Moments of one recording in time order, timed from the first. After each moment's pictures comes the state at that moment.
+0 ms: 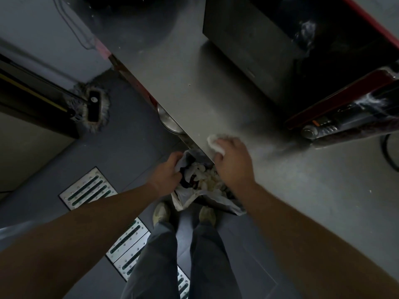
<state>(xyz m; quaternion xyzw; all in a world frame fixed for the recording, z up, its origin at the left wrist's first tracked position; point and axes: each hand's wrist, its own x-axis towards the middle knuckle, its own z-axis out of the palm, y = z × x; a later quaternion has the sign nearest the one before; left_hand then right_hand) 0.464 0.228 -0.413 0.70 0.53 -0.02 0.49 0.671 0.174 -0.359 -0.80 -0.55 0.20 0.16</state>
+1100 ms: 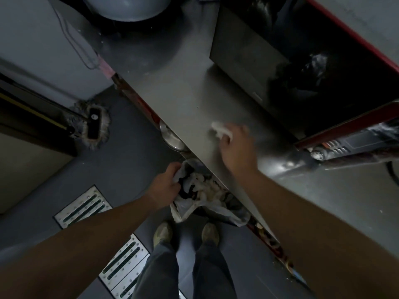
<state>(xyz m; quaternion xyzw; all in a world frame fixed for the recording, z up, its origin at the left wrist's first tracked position) 0.444 0.272 -0.427 0.70 0.52 0.01 0.49 0.669 0.265 -0.339 -0.82 -0.49 0.15 0.25</state>
